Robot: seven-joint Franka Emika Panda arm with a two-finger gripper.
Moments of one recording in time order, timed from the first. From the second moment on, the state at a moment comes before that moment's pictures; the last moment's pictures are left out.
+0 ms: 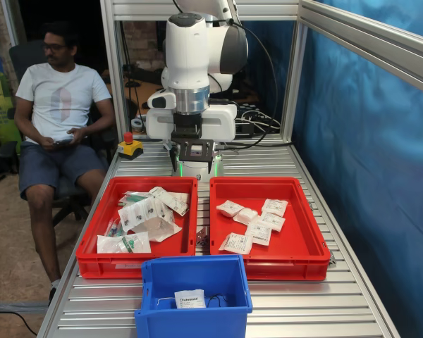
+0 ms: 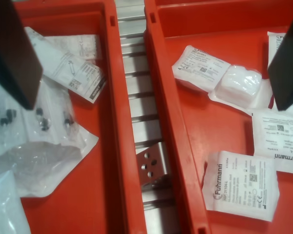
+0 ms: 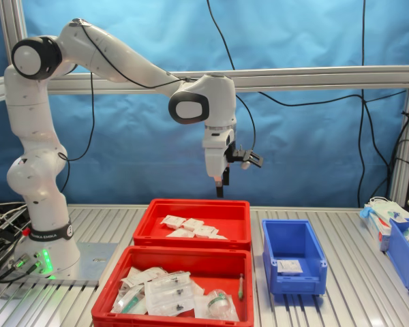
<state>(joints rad) 0.11 0.00 -0.15 -2.10 0.00 2.16 0.95</state>
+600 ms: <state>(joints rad) 0.23 0.01 -0.14 -2.10 0.00 2.22 0.95</state>
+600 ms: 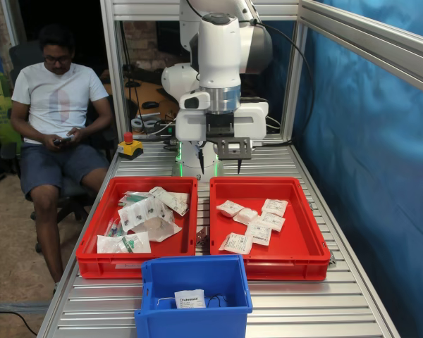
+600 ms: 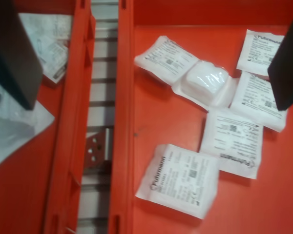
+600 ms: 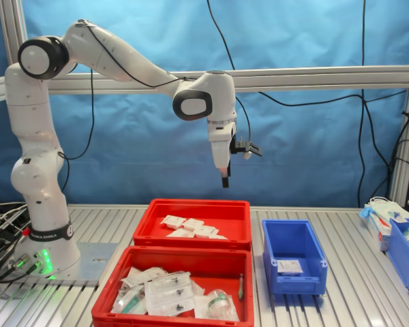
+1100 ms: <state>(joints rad) 0.36 0.07 -0.14 -2.11 0.00 2.28 0.95</state>
